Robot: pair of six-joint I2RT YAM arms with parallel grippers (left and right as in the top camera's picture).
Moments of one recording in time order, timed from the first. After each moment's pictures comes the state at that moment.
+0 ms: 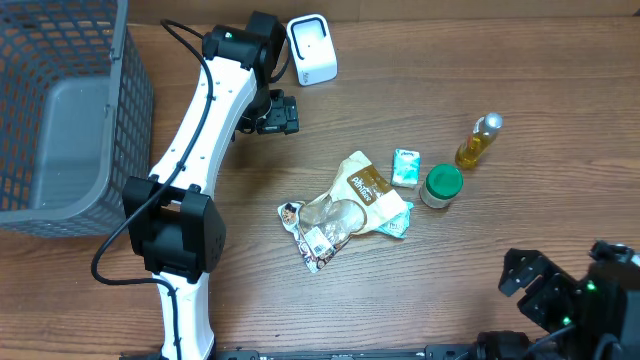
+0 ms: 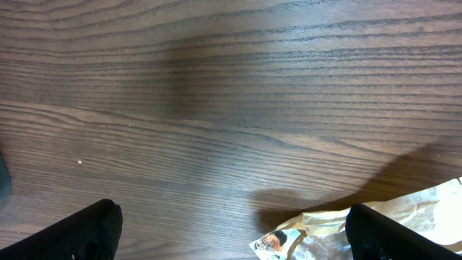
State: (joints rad) left arm -0.29 2.15 2.08 -1.45 -0.07 -0.43; right arm -0.01 0.60 1.20 -1.55 0.08 0.62
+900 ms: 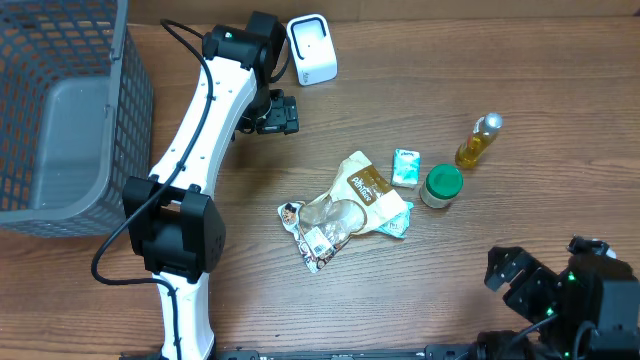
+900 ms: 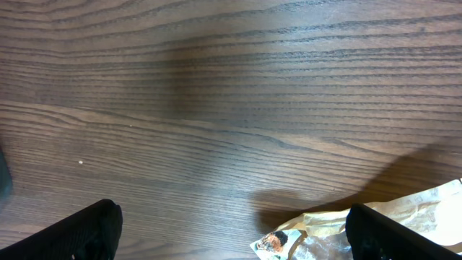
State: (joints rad) left arm -0.29 2.15 2.08 -1.45 -0.07 -0.43; right arm -0.01 0.54 1.04 -1.41 0.02 0.62
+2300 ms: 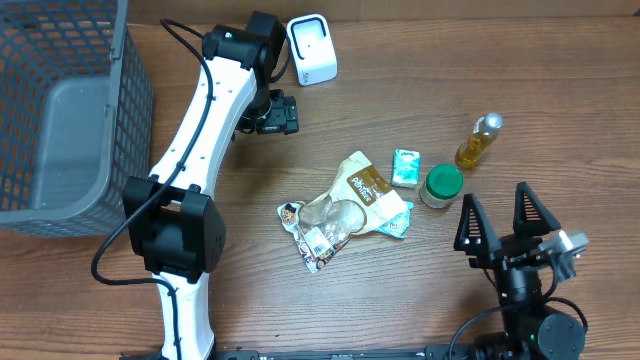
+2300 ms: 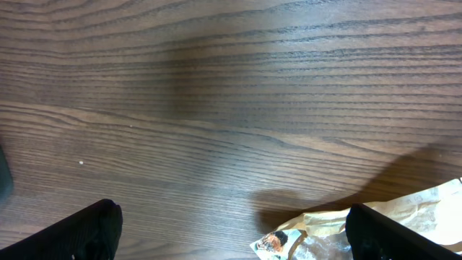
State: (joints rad) left arm -0.29 2.15 2.08 -1.45 -0.07 -0.42; right arm 0.11 0.02 0.12 0.24 -0.08 0.40
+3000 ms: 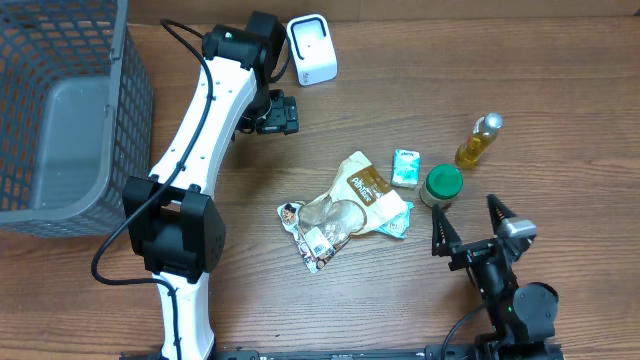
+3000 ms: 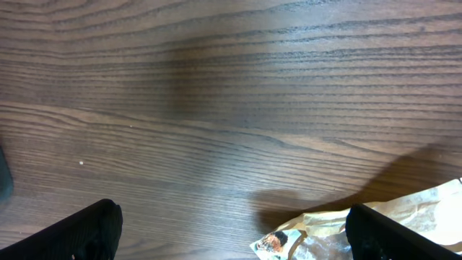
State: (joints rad) left arm -0.29 2.15 2.08 -1.45 -0.07 -0.42; right arm 0.11 0.01 0.02 -0.02 -0.13 0.19
